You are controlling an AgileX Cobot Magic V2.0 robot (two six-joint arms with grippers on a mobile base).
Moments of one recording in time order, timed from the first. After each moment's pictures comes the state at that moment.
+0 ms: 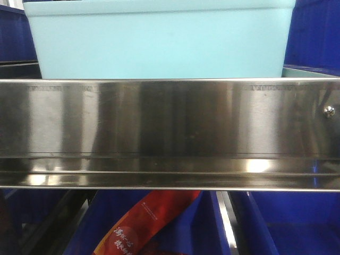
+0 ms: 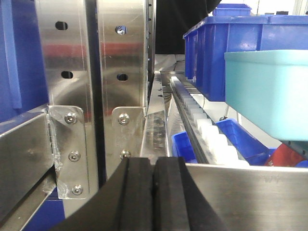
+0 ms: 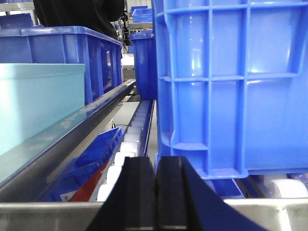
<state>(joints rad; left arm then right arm) 0.01 0.00 0.00 0.01 0.07 0.00 -0.11 0.00 0.00 0.10 0.05 -0.01</state>
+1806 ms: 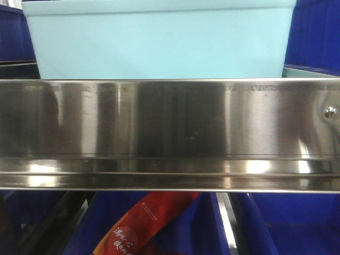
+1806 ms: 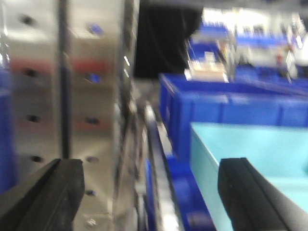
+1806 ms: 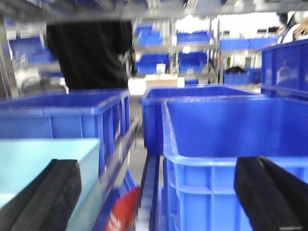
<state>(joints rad) -0.04 0.36 -0.61 -0.06 0.36 0.00 -0.09 0.30 -0.57 0.12 0.31 -0.06</state>
